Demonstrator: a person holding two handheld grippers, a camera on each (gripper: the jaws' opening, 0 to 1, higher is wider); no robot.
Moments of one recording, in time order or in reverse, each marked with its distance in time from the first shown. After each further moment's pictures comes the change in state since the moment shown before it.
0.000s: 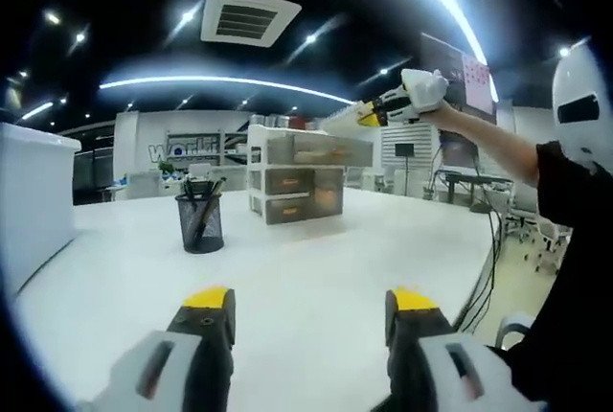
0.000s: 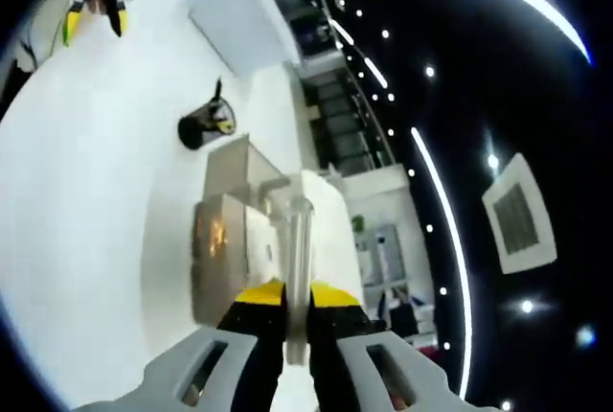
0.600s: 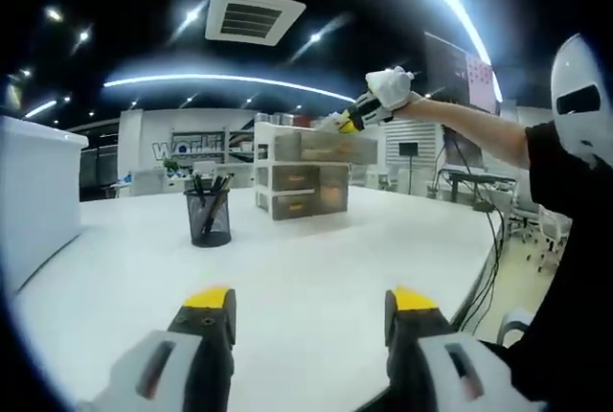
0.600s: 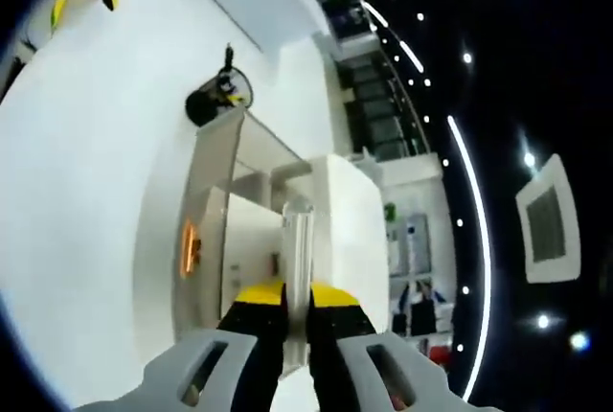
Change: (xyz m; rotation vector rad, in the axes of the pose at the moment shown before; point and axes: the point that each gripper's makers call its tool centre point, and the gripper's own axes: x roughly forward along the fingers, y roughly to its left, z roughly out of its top) left arm -0.011 0.008 -0.007 -0.008 0.008 0.017; right arm 0.061 0.004 -0.001 -0.041 0.085 0.140
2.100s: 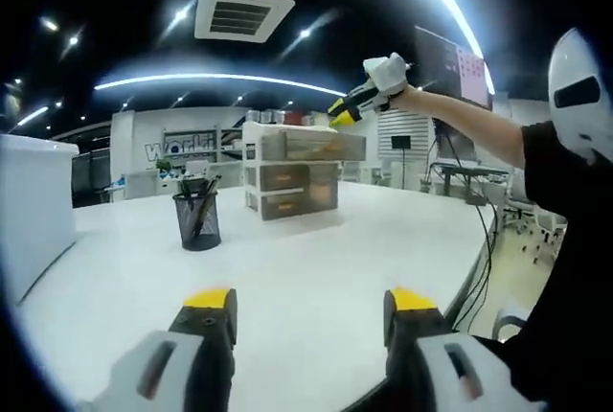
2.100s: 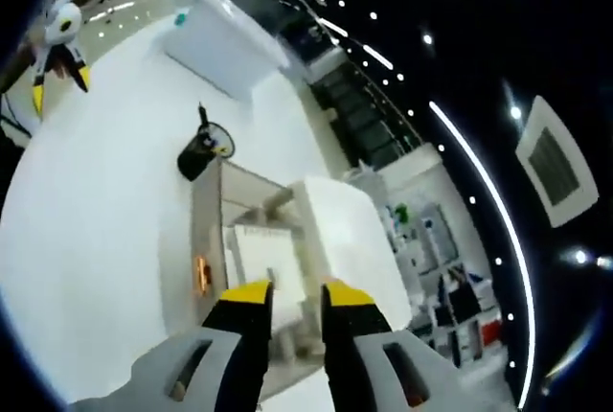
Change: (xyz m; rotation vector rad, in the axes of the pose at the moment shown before) left arm 0.005 -0.017 0.007 0.030 0.023 -0.034; right arm -0.043 0.001 0.011 0.302 -0.188 0.028
